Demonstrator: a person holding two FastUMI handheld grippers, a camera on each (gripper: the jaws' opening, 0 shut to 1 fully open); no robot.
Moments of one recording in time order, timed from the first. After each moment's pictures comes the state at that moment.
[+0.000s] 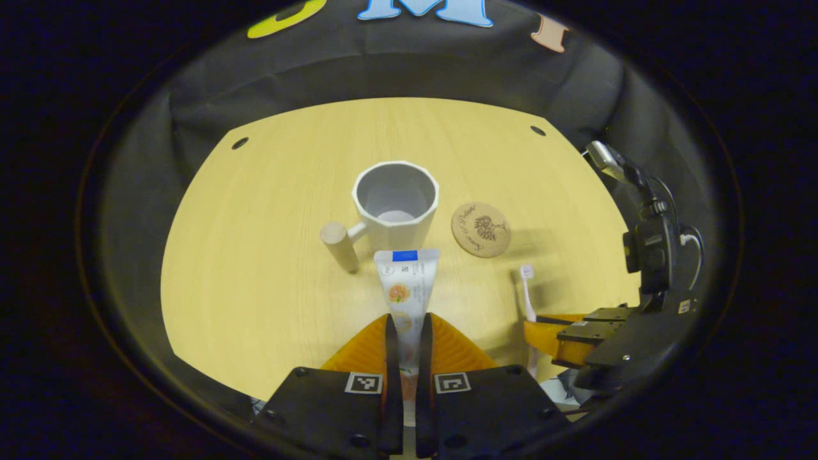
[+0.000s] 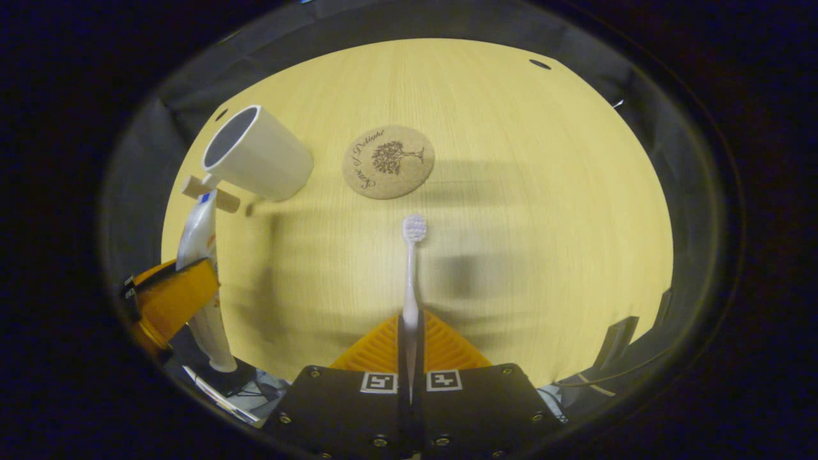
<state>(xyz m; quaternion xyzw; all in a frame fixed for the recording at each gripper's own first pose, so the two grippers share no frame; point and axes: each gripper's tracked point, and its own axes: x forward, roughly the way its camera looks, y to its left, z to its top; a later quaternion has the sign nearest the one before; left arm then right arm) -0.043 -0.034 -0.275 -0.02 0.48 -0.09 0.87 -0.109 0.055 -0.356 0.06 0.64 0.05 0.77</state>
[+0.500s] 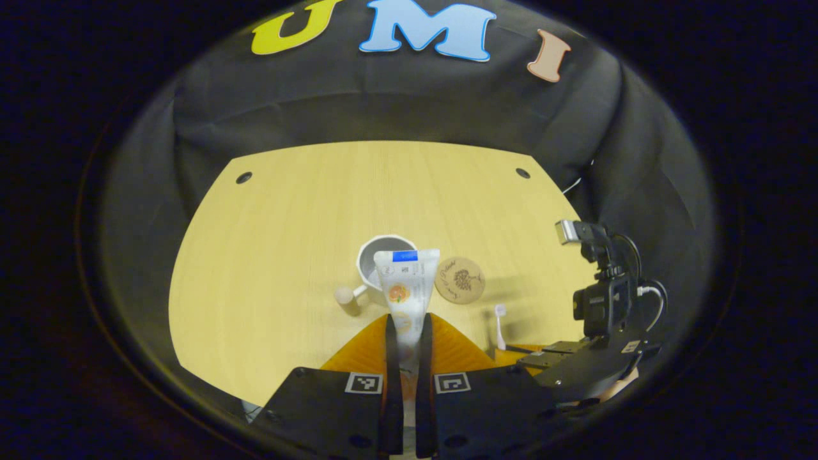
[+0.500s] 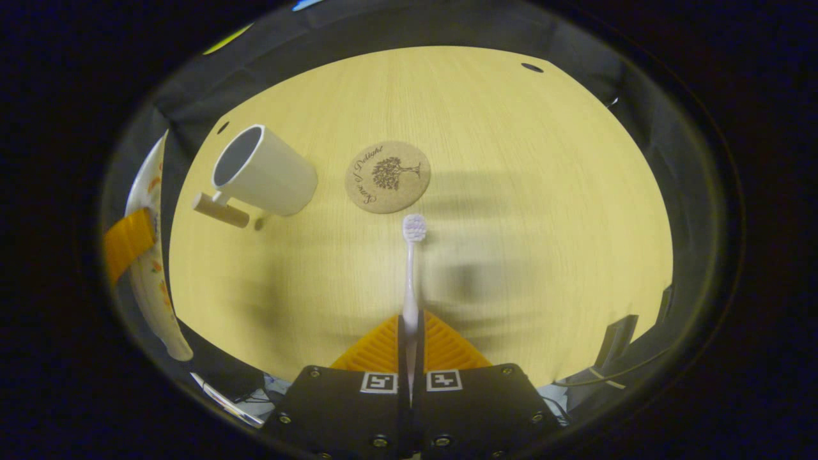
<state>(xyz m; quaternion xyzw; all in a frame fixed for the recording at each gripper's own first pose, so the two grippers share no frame) 0.008 -0.034 -0.192 -0.04 0.42 -0.10 0.90 -0.104 0.056 -0.344 0.08 0.62 0.05 0.78</state>
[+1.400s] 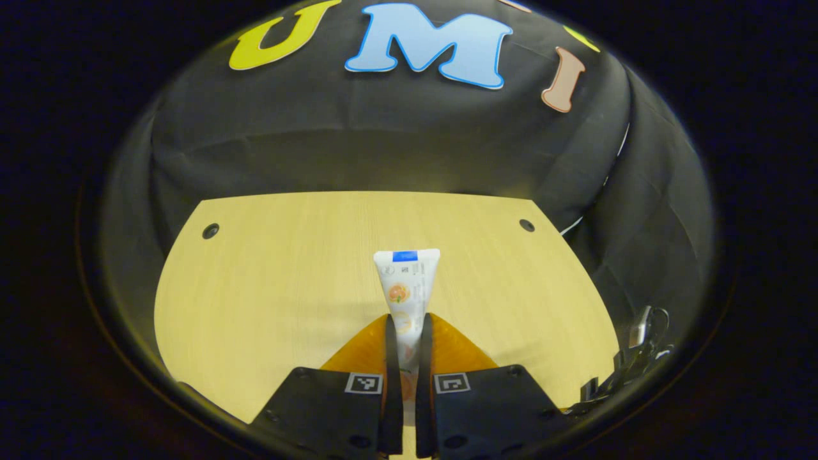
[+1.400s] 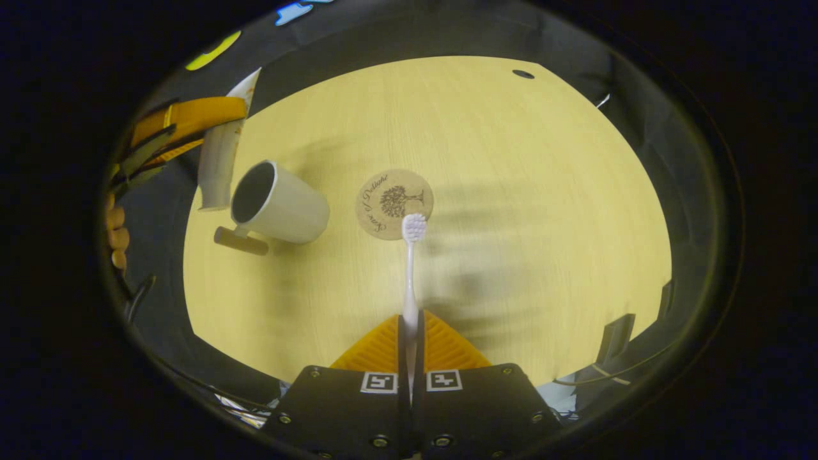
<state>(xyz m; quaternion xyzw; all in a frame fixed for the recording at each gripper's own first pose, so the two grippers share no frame) 0.167 -0.043 -0.196 -0.05 0.35 -0.14 0.92 -0.084 0.059 -0.314 0.11 0.61 0.04 0.78</state>
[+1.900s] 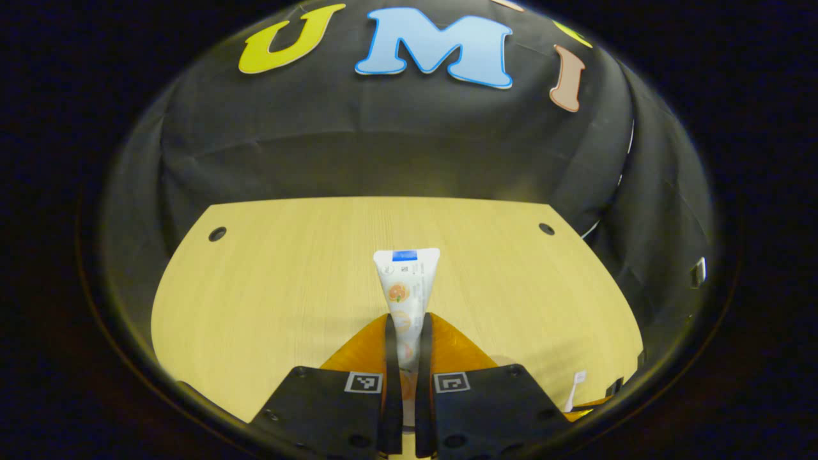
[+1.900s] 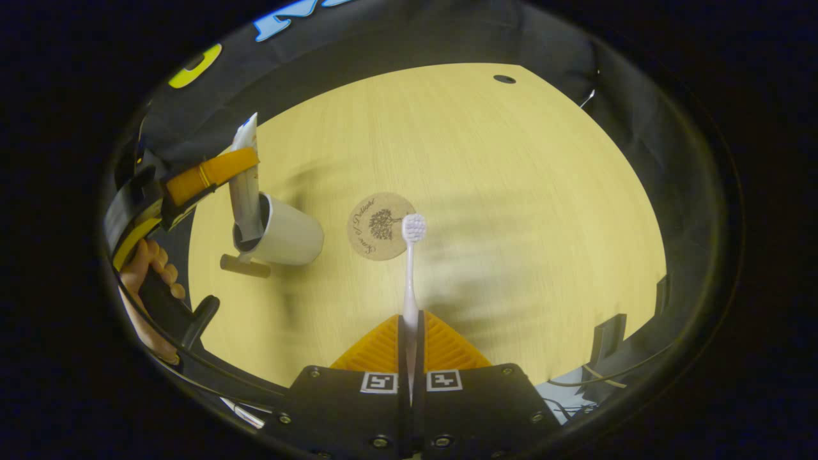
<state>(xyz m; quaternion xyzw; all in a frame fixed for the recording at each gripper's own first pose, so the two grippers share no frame) 0.182 -0.035 -0.224 -0.04 0.29 -0.12 0.95 -0.068 0.039 -0.297 0.14 0.59 0.01 0.79</state>
